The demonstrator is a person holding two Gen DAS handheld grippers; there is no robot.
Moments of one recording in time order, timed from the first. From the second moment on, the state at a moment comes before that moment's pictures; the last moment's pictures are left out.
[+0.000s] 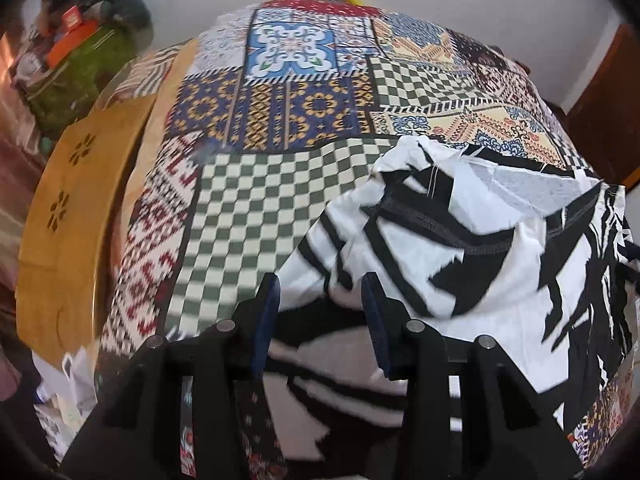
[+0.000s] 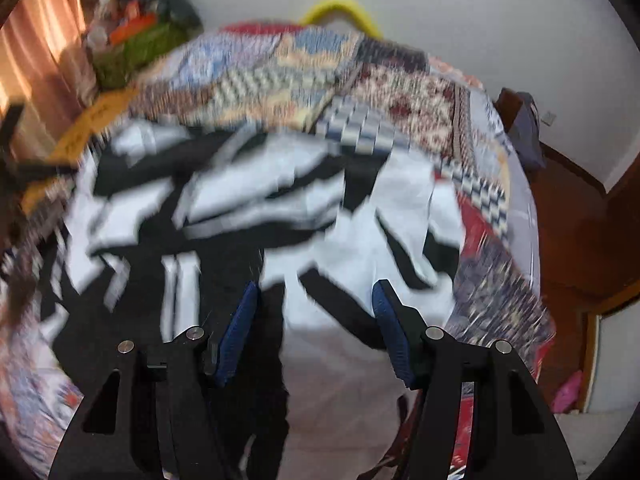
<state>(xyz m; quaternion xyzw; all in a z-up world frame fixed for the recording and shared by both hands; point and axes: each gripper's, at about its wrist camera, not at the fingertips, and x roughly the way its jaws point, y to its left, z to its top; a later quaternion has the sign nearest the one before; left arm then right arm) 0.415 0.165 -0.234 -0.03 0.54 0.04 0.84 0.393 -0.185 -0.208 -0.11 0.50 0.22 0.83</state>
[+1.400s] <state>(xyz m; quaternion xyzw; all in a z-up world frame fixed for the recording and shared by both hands) 0.443 0.183 -0.203 -0.02 0.51 0.09 0.86 0.391 -0.196 -0.195 -0.06 0.48 0.24 0.84</state>
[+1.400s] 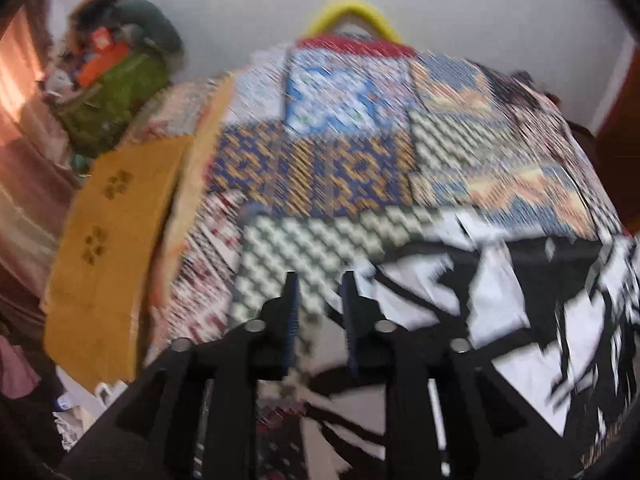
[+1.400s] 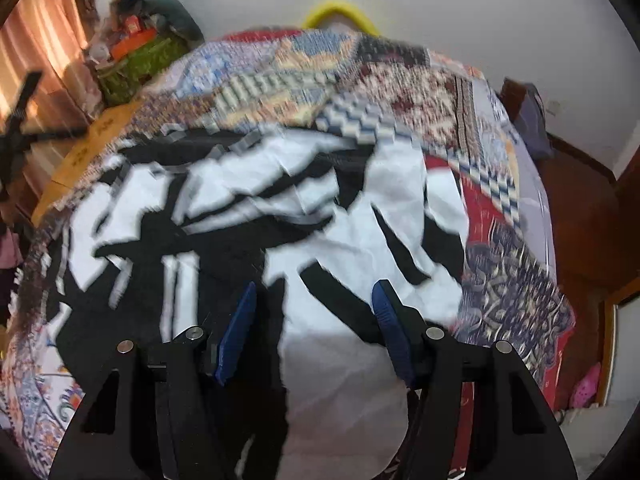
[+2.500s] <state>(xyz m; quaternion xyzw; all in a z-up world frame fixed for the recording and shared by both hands) 0.378 0.078 -0.205 0.00 0.49 -0.03 0.87 0.364 -0.095 -0.194 -0.09 0.46 0.32 0.82</state>
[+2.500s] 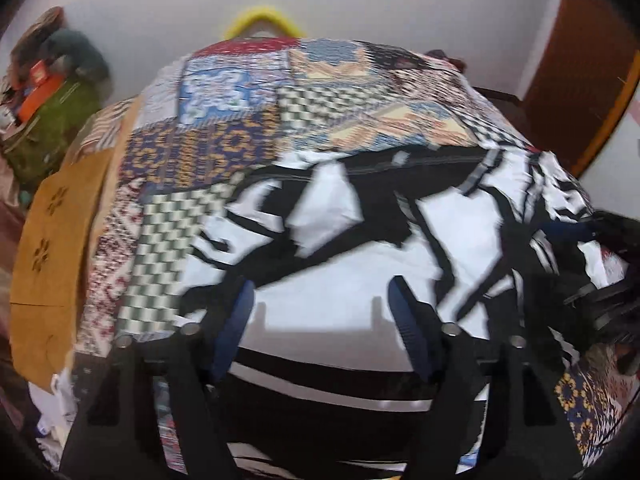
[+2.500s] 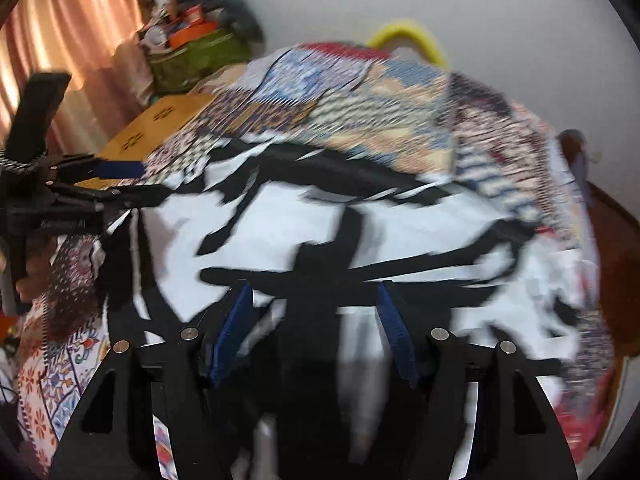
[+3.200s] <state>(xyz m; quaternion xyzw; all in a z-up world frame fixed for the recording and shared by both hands) 0.329 0.132 -0.258 0.01 0.53 0.06 0.85 0.320 -0.167 -0.221 -0.15 0.48 0.24 0.83</state>
